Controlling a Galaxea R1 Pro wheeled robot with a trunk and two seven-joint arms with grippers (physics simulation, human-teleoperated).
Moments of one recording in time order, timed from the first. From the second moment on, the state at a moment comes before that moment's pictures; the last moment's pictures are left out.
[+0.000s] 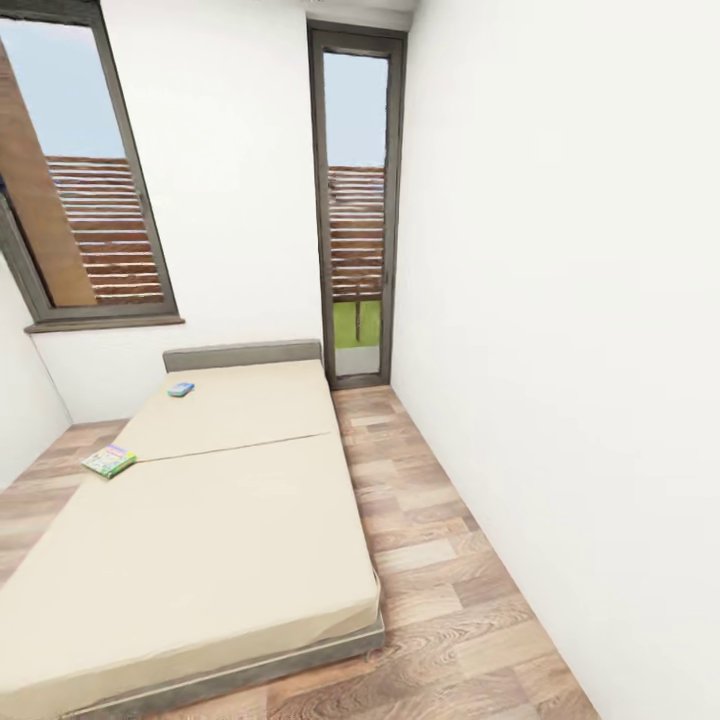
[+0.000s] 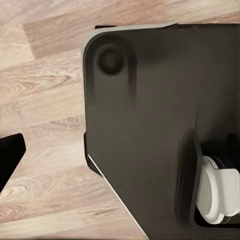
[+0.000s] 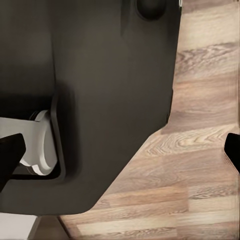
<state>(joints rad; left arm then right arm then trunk) 0.00 -0.01 -0.01 -0.01 0.00 -0.15 0.00 0.00 0.03 0.01 0.00 0.01 0.00 0.00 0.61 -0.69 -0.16</state>
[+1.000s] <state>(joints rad) 0.00 -0.01 -0.01 -0.01 0.00 -0.15 0.00 0.00 0.03 0.01 0.00 0.00 0.00 0.00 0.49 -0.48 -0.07</state>
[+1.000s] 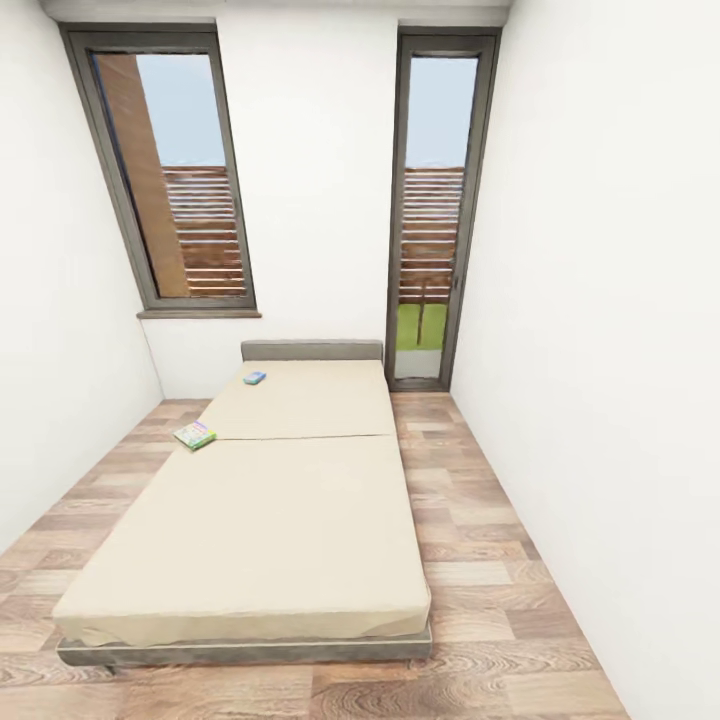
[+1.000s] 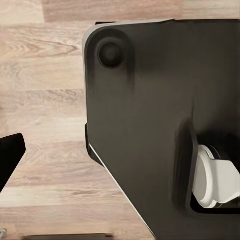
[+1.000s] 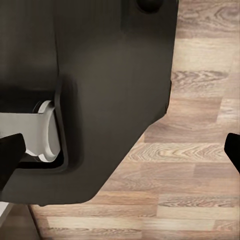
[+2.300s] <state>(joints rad) 0.00 -0.01 -0.01 -0.01 0.00 -0.16 0.00 0.00 0.04 0.01 0.00 0.00 0.00 0.00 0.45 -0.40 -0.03</state>
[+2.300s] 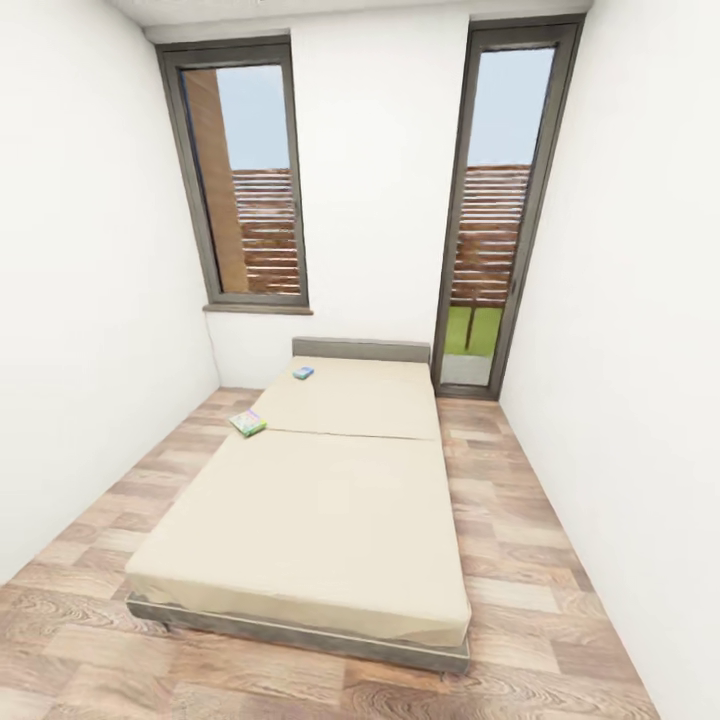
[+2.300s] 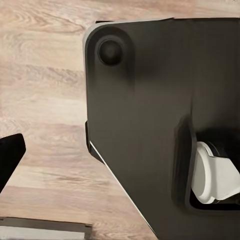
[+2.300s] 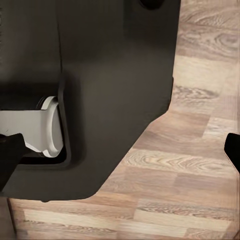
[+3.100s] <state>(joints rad) 0.00 -0.01 -0.01 -0.01 0.00 -0.16 0.00 0.00 0.04 0.01 0.00 0.00 0.00 0.00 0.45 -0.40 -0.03</state>
